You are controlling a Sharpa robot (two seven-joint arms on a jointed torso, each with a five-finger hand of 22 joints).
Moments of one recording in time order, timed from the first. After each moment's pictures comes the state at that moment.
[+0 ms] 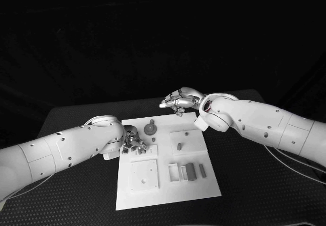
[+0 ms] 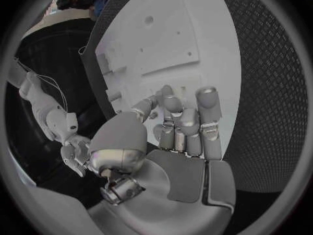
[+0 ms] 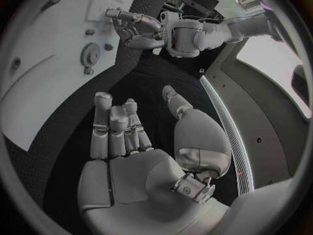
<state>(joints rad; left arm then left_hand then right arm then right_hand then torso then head) 1.27 -0.52 -0.18 1.21 -1.03 0.19 -0.49 0.91 0.03 0.40 -0.06 0.33 1.13 0.03 0.37 0.75 1.15 -0.08 1.11 0.71 1.18 -0.18 1.52 0.72 0.02 1.34 -0.26 0.68 1.31 1.19 -0.66 0.07 1.26 -0.82 -0.11 0.05 0.81 -0.13 0.46 -0.19 0.05 0.77 0.18 0.19 0.64 0.89 0.08 1.18 0.98 1.09 -0.04 1.44 0.89 0.23 1.10 -0.02 0.88 1.31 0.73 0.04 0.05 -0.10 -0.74</state>
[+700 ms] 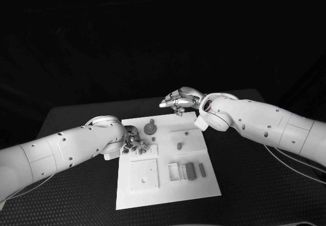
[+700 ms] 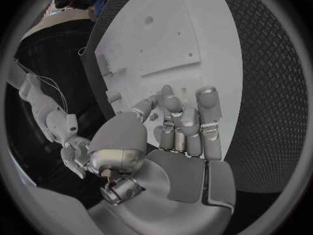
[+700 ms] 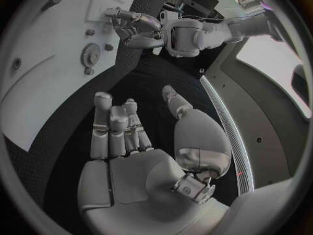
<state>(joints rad) 1.26 -0.51 -0.18 1.21 -1.04 0.19 -0.49 0.91 0.03 0.40 -0.06 0.33 1.13 0.03 0.37 0.75 1.15 -0.08 1.11 0.71 1.18 -0.18 1.52 0.72 0.02 1.34 -0.25 0.68 1.31 1.19 -0.66 0.07 1.26 -0.82 -0.11 0.05 0.81 -0.13 0.46 -0.19 0.05 0.77 0.18 0.19 0.64 0.89 0.08 1.18 0.98 1.09 -0.04 1.44 0.89 0.23 1.11 -0.02 0.88 1.31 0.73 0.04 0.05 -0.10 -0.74</state>
